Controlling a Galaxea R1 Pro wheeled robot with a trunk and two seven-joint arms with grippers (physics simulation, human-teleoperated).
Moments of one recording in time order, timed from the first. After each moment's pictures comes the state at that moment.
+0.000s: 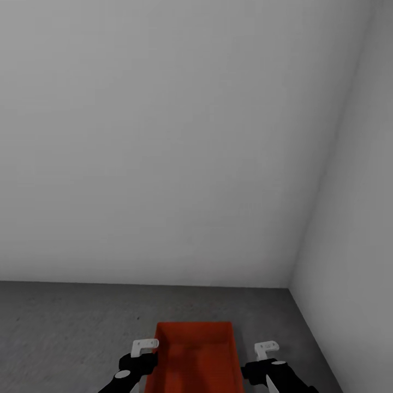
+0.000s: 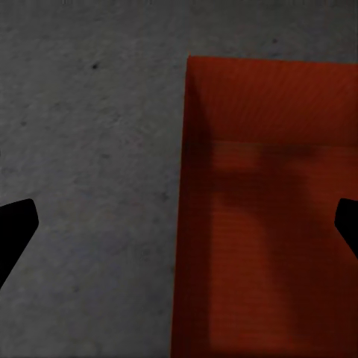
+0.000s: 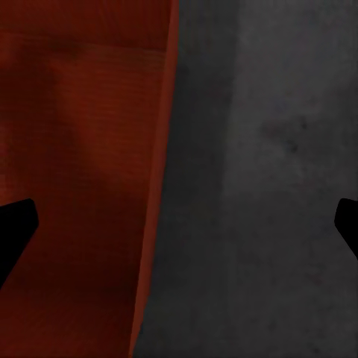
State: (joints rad) left arm -0.48 -0.09 -0.02 -0.24 0.03 -0.09 0.13; right arm -0.43 0.01 0.09 -0.43 0.03 0.29 0.04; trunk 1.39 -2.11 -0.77
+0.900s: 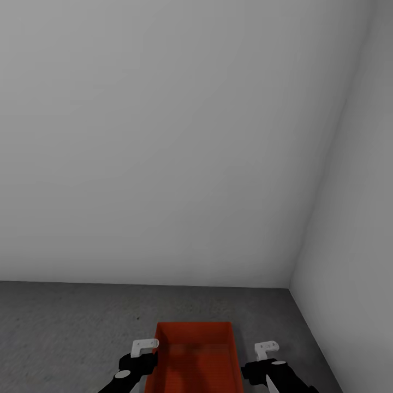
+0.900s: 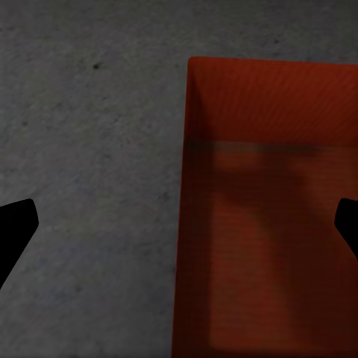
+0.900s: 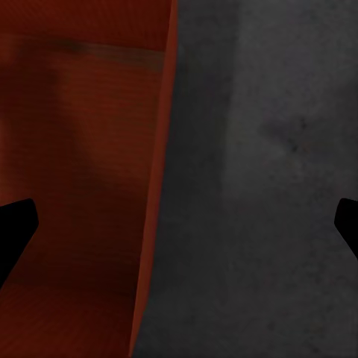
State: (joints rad) left arm -0.48 -0.09 -0.02 -0.24 0.03 -0.09 0.13; right arm -0.43 0.01 0.09 -0.43 0.03 0.29 0.04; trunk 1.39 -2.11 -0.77
